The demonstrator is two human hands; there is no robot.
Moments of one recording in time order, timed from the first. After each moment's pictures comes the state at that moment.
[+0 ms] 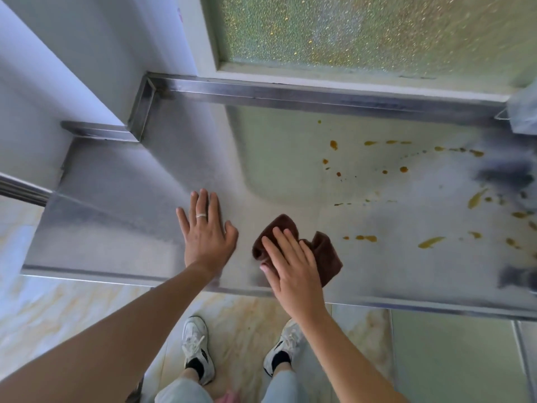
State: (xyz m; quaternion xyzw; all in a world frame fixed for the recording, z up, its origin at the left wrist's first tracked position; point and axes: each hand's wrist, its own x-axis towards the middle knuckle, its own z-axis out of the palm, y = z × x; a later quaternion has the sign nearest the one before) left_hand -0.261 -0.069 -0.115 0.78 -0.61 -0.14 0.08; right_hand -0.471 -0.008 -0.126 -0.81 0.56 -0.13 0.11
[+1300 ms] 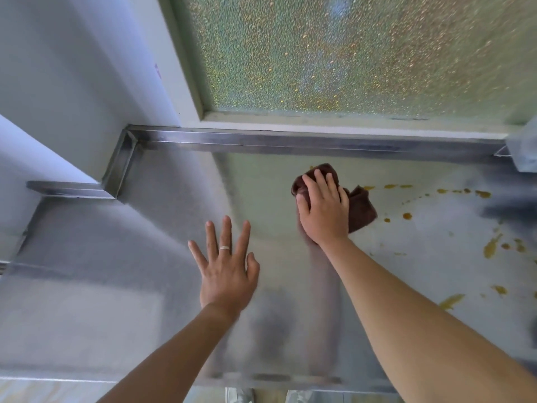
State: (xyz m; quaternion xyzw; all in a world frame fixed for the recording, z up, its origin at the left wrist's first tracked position) left_hand -0.311 -0.137 -0.128 0.74 -0.66 -0.13 0.02; right_hand -0.514 -0.267 -0.135 -0.70 0.70 -0.13 0.07
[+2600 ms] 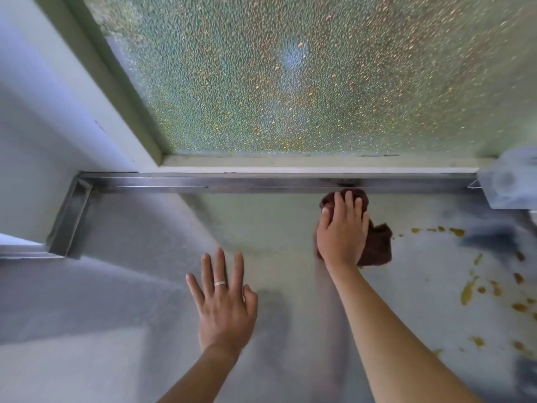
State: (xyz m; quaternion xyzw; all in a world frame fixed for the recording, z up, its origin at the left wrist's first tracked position) left_hand -0.372 -0.189 -0.140 0.75 -0.65 -0.08 0.05; right_hand -0.598 -0.331 -0.145 -0.57 0.80 -0.18 0.01
